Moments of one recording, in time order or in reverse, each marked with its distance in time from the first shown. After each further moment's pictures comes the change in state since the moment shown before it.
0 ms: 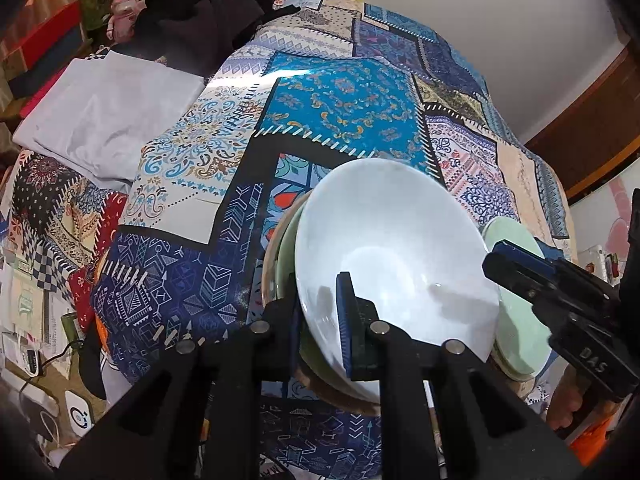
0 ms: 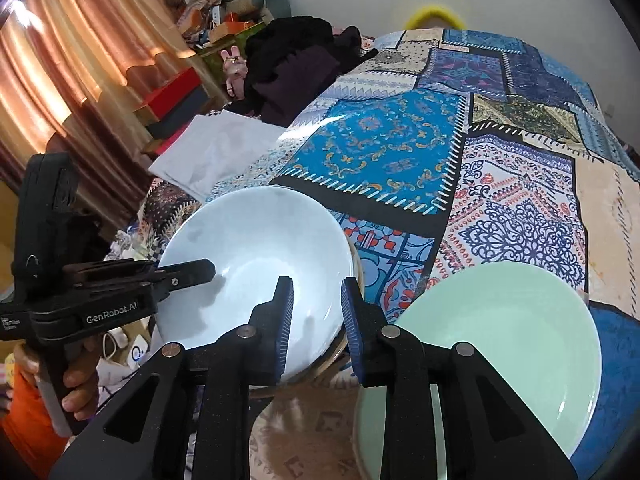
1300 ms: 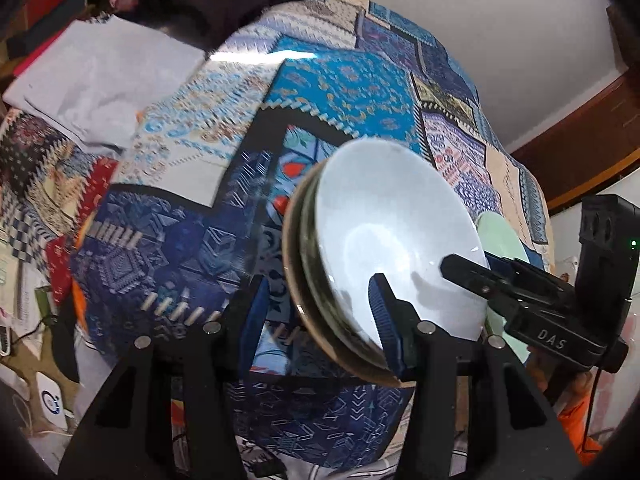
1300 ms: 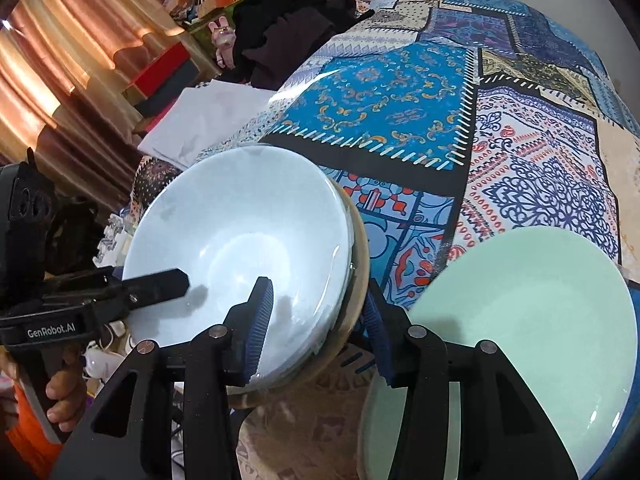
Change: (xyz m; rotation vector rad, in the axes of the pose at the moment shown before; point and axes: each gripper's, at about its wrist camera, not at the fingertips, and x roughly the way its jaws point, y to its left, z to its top) left arm 0.007 0.026 -0.019 -0.080 0.038 -0.118; right arm 0.043 -0.005 -0.010 0.035 0.119 0.018
